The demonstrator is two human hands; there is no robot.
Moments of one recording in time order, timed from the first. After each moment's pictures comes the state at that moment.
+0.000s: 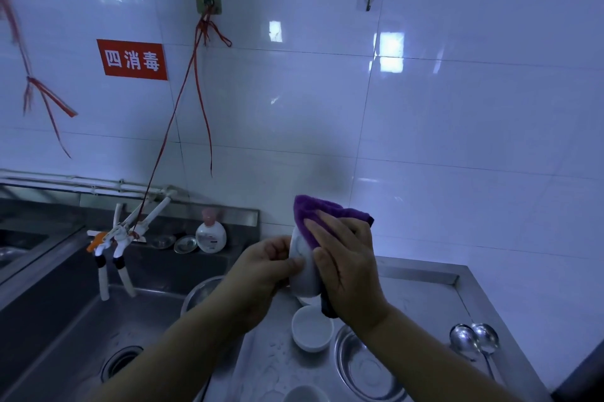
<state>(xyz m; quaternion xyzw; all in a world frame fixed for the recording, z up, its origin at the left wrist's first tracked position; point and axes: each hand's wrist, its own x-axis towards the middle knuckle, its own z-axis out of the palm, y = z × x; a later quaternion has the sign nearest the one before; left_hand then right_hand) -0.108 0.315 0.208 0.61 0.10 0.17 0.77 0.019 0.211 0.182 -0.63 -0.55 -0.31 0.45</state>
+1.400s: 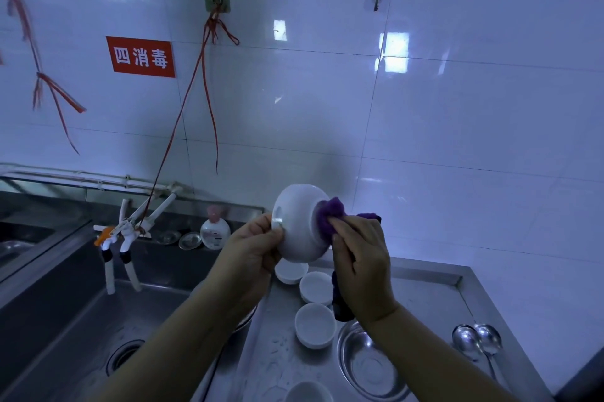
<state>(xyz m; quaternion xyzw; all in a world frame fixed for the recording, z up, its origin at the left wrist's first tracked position) -0.109 0.324 0.217 0.49 0.09 0.30 0.81 0.019 0.210 0.185 -0.63 -0.49 -0.34 0.49</state>
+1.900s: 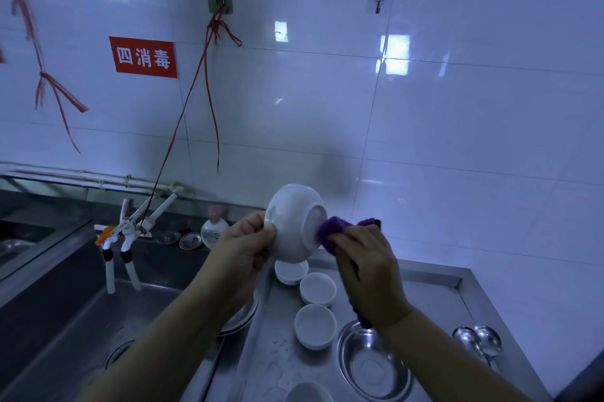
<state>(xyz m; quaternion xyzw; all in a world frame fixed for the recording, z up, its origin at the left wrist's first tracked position) -0.121 0.331 0.221 0.53 0.11 0.32 0.78 0.030 0.197 0.180 -0.65 -0.55 -0.35 0.40</state>
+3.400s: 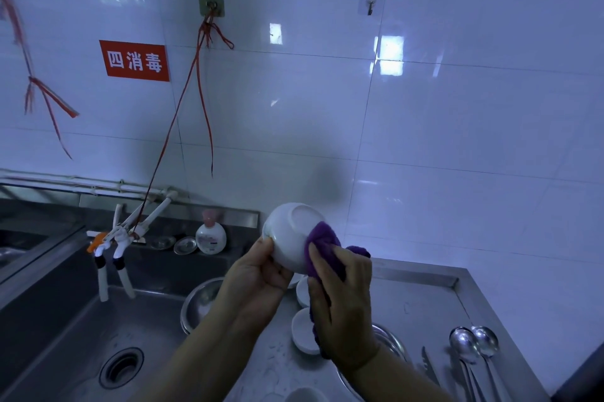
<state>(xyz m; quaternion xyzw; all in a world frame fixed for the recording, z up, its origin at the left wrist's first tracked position) -0.102 0.309 0.205 0.24 0.13 0.26 0.93 -0.008 0.207 0.146 -0.65 -0.50 -0.35 0.45</state>
